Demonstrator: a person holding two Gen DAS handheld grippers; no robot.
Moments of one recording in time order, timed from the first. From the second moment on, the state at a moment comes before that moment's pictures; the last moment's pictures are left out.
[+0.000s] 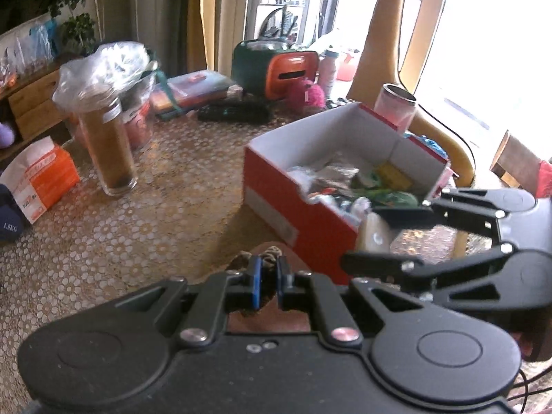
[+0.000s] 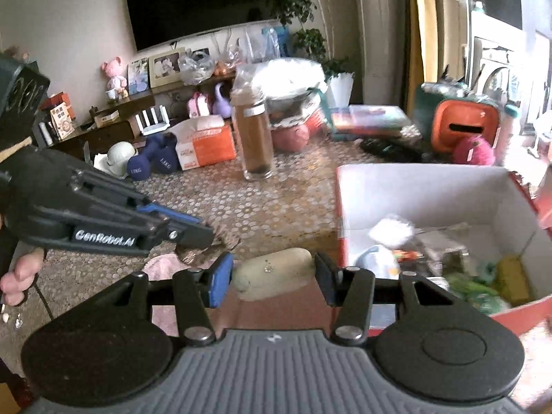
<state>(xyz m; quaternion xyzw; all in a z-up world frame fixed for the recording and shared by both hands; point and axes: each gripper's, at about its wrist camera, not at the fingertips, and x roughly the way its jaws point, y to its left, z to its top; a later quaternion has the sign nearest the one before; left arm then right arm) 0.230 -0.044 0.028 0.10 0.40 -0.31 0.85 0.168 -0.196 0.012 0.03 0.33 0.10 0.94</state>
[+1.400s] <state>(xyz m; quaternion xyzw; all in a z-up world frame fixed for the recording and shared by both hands) 0.273 -0.240 0.003 0.15 0.43 -0.31 0.83 0.224 -0.389 -0.017 -0.03 0.41 0.00 0.91</state>
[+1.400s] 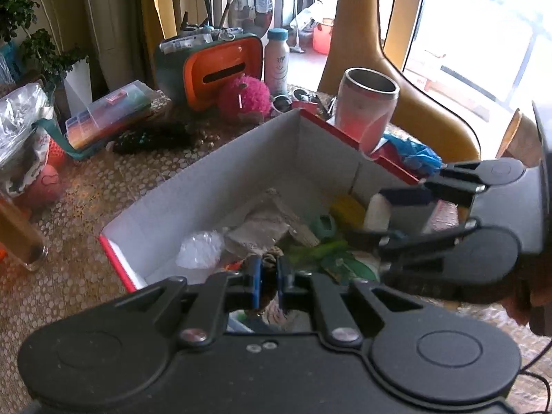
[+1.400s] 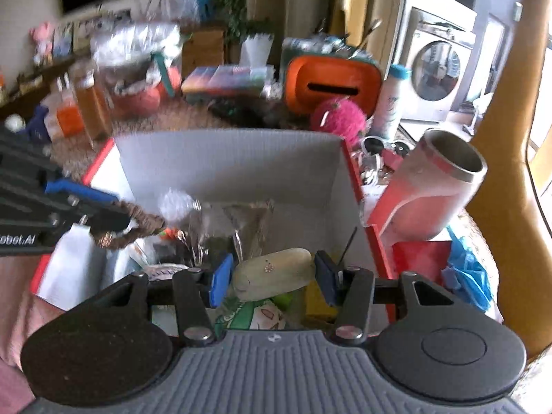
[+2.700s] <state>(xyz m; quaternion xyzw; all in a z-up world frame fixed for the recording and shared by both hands) 0.303 -0.260 -0.057 0.11 0.50 -0.31 0.80 0.245 -0.360 -0.059 -0.07 0.47 0.04 0.88</state>
